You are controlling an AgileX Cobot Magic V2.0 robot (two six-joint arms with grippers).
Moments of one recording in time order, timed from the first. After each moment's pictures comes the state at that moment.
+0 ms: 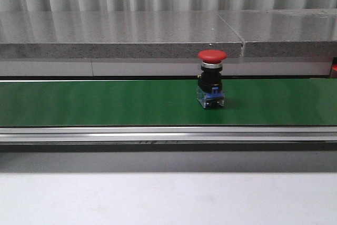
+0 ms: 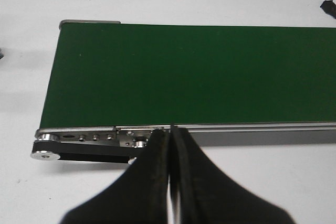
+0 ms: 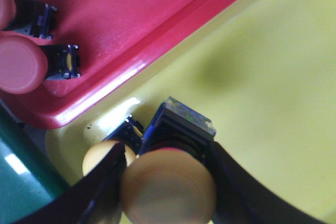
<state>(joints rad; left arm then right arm) -0.10 0.62 -0.58 -0.14 0.66 -0.01 -0.63 1.72 -1.40 0.03 1.03 0.14</state>
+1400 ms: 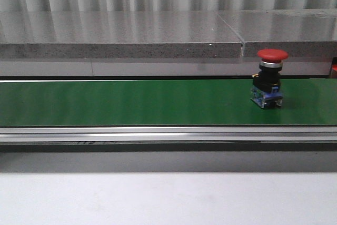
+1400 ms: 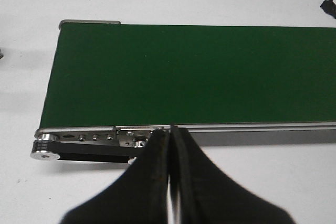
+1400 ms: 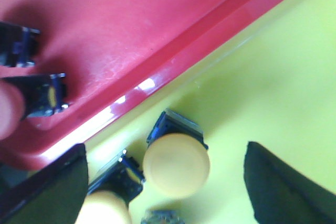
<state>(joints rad) -0.10 0.62 -0.58 -0.14 0.66 -0.01 -0.62 1.78 -1.40 0.03 0.93 0.14</state>
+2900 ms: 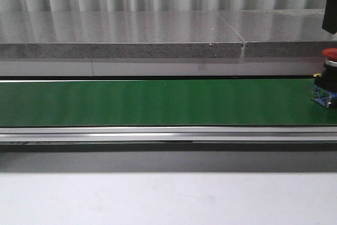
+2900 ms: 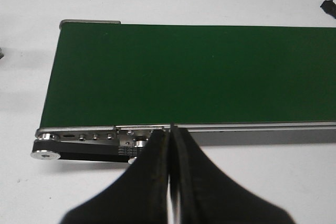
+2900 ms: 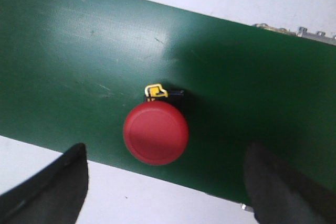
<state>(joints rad) -0.10 0.62 -0.58 -0.14 0.66 -0.01 -0.01 1.58 -1.40 0.16 1.17 -0.17</state>
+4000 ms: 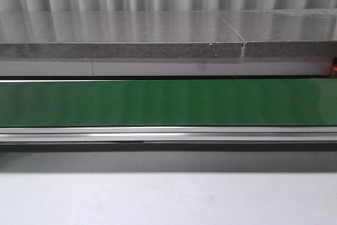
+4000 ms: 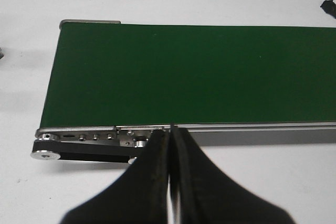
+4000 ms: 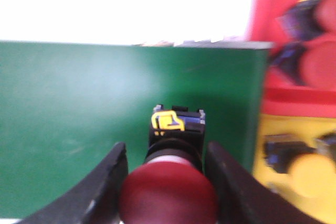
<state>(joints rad) -0.10 0.62 -0.58 -0.14 0.66 -0.01 -0.15 1.66 -1.48 0.03 1.13 -0.04</state>
